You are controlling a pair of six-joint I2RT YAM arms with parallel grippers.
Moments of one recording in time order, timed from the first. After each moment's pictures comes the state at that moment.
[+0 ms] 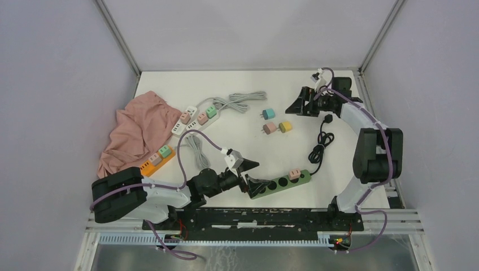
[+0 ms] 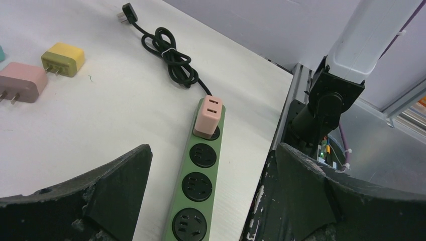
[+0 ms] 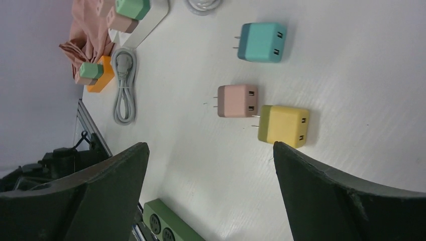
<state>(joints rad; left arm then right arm) -1.18 1.31 0.26 1.11 -0.05 -0.33 -0.02 1.78 1.21 -0.28 -0.88 0.21</state>
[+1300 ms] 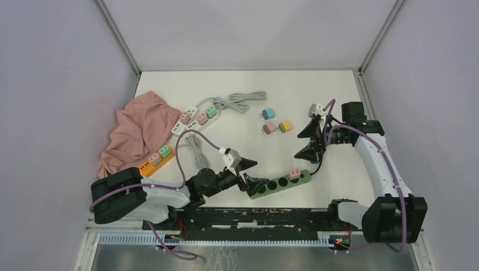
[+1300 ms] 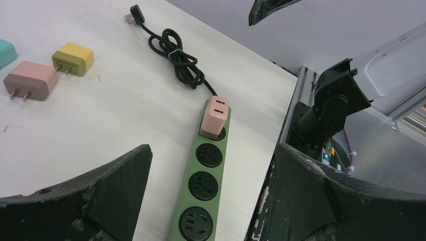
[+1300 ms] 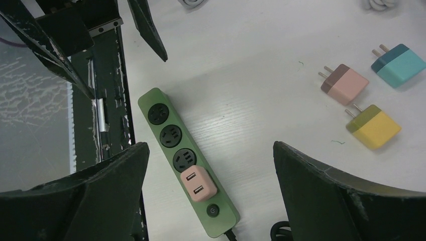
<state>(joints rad) -1.17 1.29 0.23 1.12 -0.05 -0.33 -0.02 1.20 0.99 -0.96 -1.17 -0.89</state>
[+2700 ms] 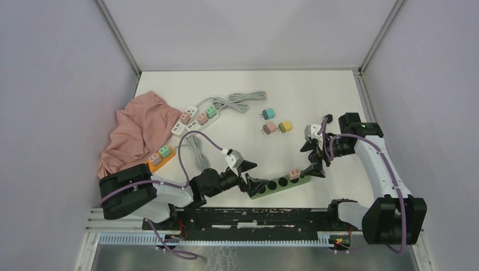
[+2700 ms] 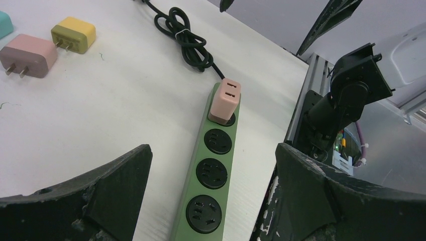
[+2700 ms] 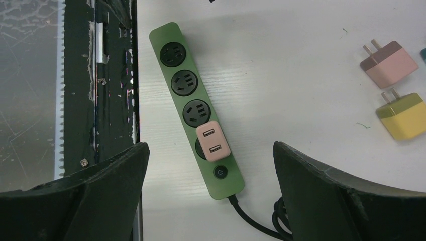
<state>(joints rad) -1.16 1.38 0.22 1.16 -0.05 -0.34 -0.02 1.17 0.95 -1.29 -1.04 -1.40</state>
